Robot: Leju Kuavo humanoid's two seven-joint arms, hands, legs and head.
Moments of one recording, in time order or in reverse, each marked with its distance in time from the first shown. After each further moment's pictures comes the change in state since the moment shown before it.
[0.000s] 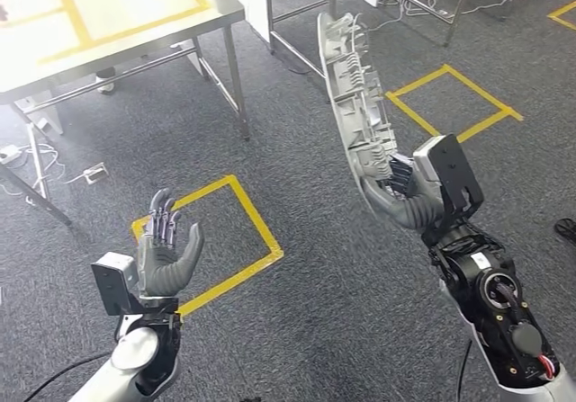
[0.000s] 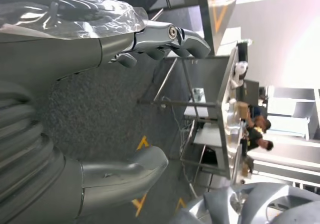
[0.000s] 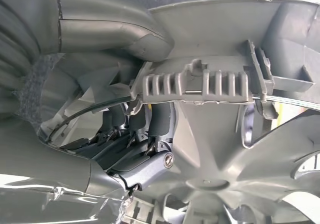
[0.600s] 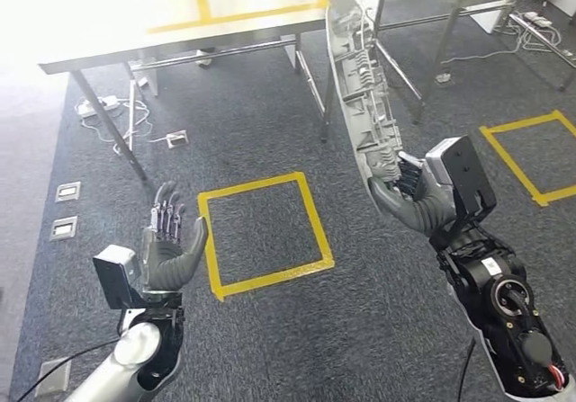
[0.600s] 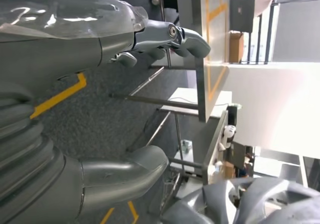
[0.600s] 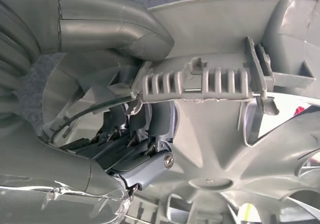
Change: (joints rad) left arm 0.015 0.000 0.016 -0.052 -0.009 0.000 0.023; right arm -0.013 -0.004 -0.001 0.001 -0.004 0.014 0.003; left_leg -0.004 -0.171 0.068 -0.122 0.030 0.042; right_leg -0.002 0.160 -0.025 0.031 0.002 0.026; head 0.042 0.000
